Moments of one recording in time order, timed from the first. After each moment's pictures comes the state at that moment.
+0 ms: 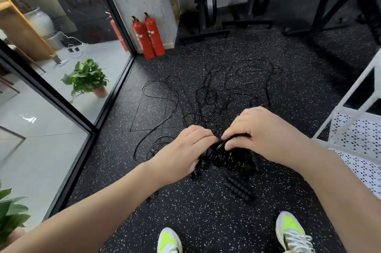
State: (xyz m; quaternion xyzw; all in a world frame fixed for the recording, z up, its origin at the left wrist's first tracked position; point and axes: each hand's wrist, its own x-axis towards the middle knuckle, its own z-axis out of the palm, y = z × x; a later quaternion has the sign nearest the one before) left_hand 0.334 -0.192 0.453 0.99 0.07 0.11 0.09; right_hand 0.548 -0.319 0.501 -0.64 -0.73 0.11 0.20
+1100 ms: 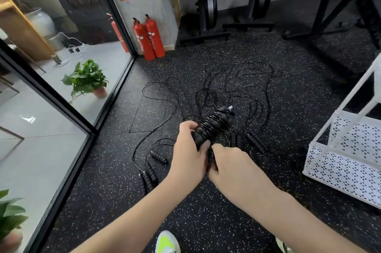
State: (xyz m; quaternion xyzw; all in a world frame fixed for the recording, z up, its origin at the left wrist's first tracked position) left_hand 0.366 -0.234 0.446 0.75 0.46 0.27 0.38; right_hand 0.462 -0.328 0.476 -0.76 -0.60 0.16 0.19
